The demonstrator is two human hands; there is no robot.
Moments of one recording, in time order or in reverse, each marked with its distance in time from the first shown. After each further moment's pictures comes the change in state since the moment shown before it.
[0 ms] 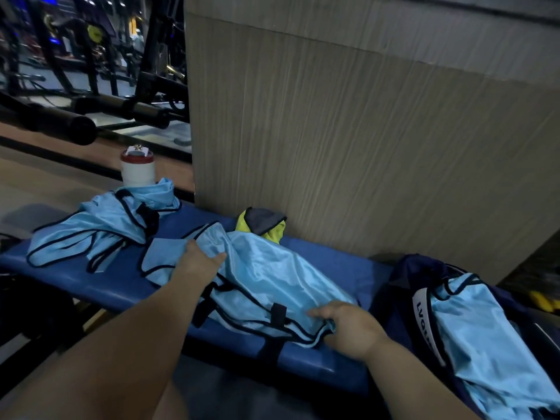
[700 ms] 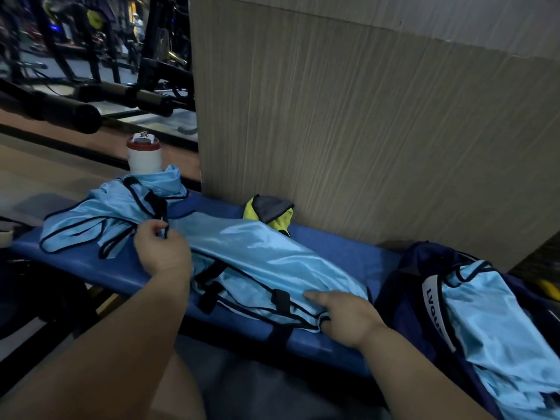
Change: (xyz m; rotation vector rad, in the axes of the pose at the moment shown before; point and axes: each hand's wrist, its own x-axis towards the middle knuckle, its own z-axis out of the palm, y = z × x) left_hand -0.024 -0.012 -0.042 -0.487 0.702 0.090; right_hand 0.005 -0.021 0.005 -0.123 -0.010 -0.021
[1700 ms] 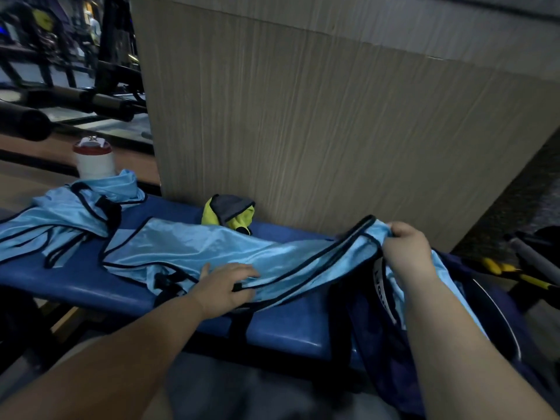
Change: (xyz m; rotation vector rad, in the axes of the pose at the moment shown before) left_hand -0.112 -0.004 0.034 0.616 -1.336 0.717; right_hand -0.063 0.077 -0.102 0.830 0.821 0.558
